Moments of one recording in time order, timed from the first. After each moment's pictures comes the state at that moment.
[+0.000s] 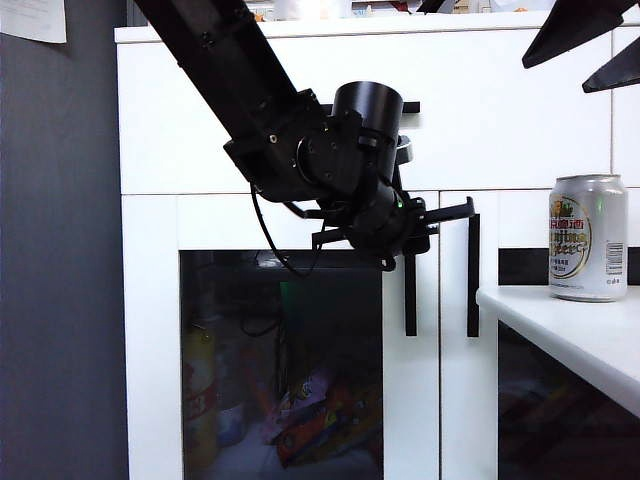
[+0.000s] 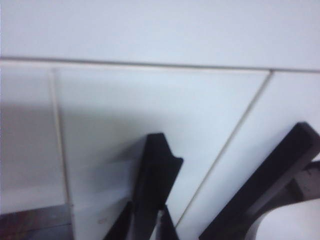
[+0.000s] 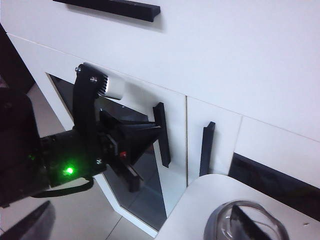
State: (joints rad) left arm -0.77 2.29 1.53 0.55 -0.29 -0.22; right arm 0.06 1.04 0.81 -0.14 -0.47 -0.08
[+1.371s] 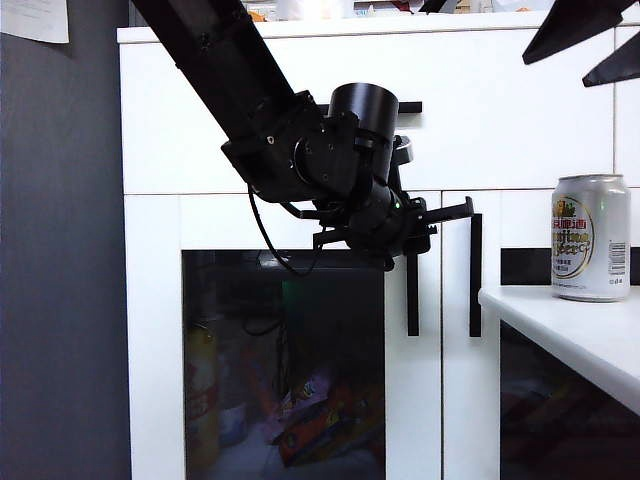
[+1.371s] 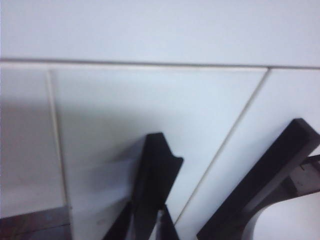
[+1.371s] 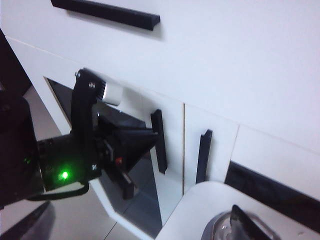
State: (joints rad) left arm -0.77 2.29 1.53 0.55 -0.24 -0.22; right arm 0.06 1.04 0.81 -0.11 -0.46 -0.09
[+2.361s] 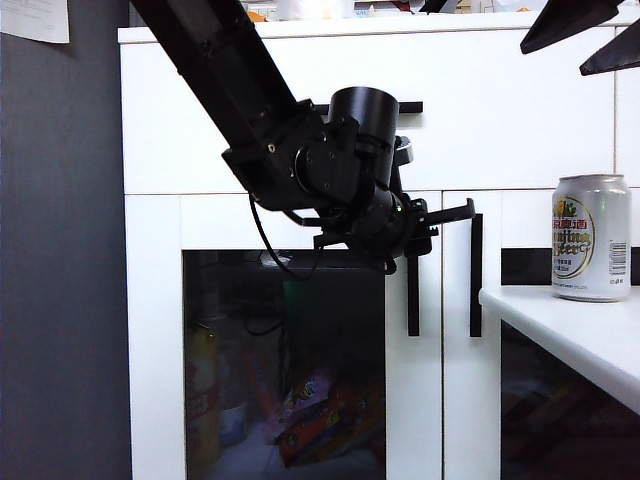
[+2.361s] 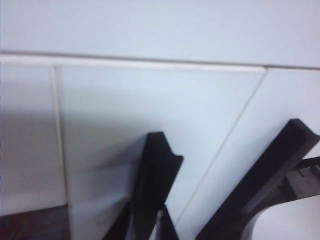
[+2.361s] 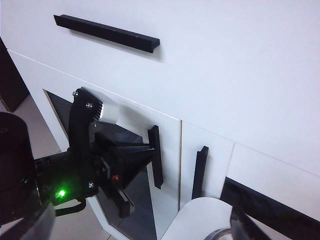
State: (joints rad) left arm -0.78 2.30 1.52 0.61 -0.25 -0.22; right arm 0.06 1.04 0.81 -0.06 -0.46 -0.09
